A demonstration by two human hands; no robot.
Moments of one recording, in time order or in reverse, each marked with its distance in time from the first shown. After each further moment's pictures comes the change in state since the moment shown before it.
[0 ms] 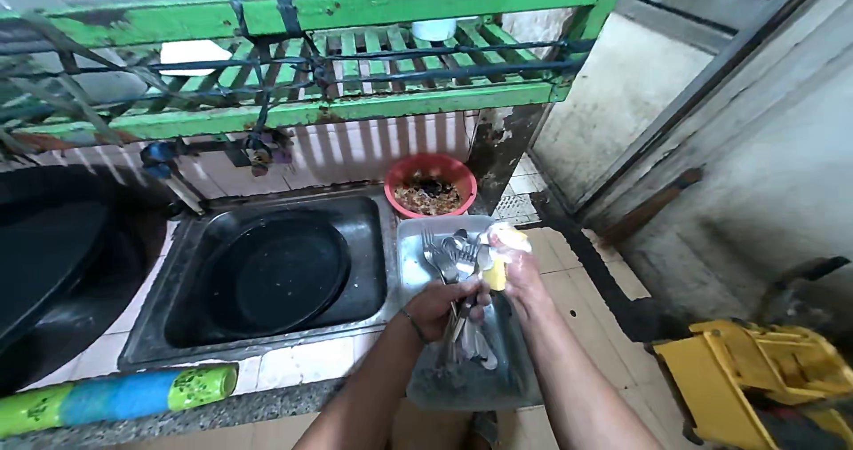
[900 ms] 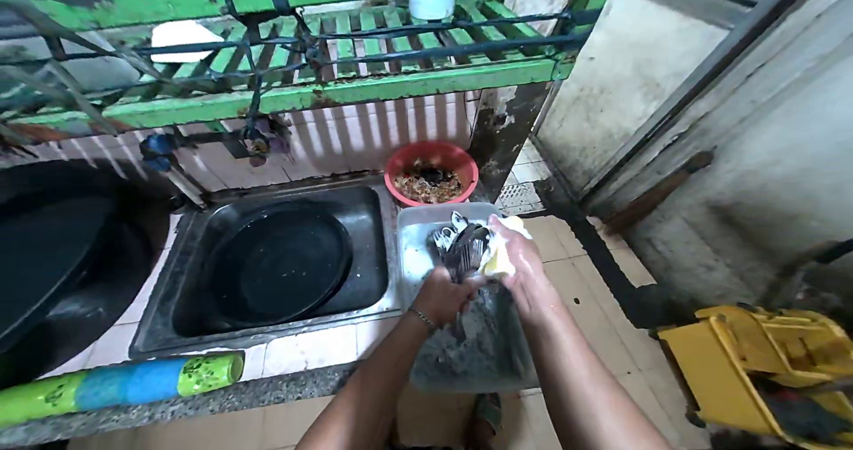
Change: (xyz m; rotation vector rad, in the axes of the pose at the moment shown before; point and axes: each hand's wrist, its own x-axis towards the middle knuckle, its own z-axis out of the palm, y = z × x) left_hand -0.002 -0.005 0.016 0.633 0.398 0.026; right_hand -0.015 -0.018 0.020 -0.076 0.282 0.297
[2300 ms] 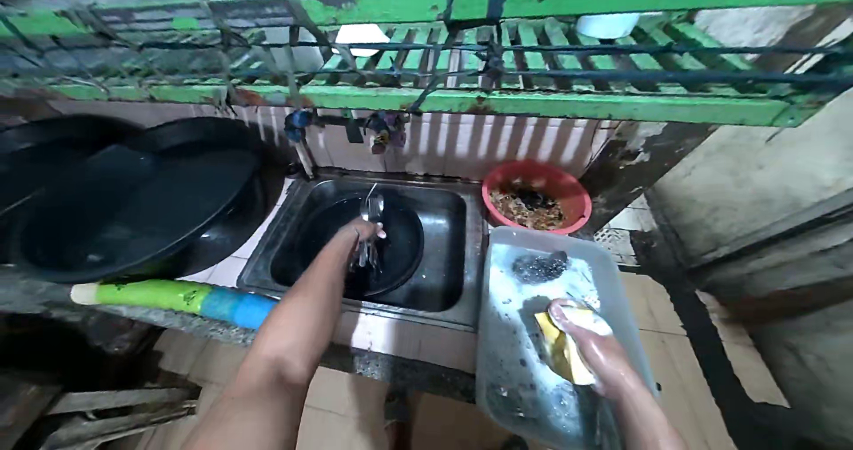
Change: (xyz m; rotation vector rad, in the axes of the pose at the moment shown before) left_hand 0.011 -0.064 -0.331 0.282 0.571 -0.436; right_hand -0.016 0.061 -0.016 -0.486 -0.286 -0.079
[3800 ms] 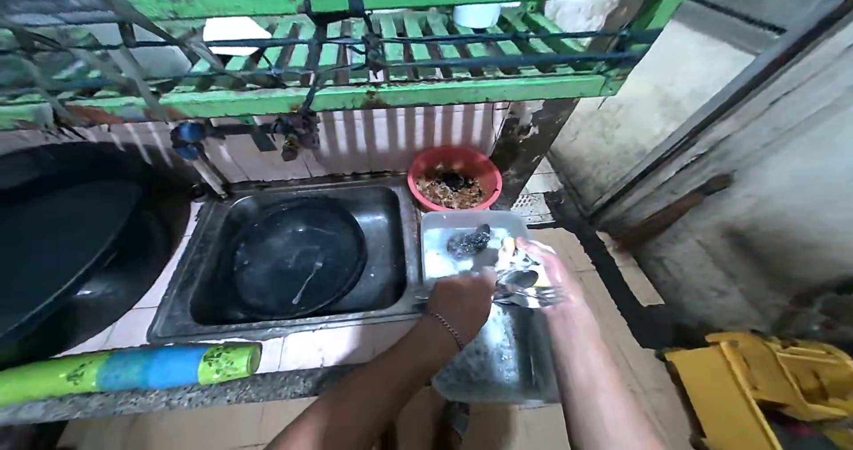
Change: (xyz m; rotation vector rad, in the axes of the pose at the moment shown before) left_hand -0.244 0.103 0.202 0.680 -0.138 0.911; right_hand 0.015 -0.053 -0.023 0.634 0.015 0.021
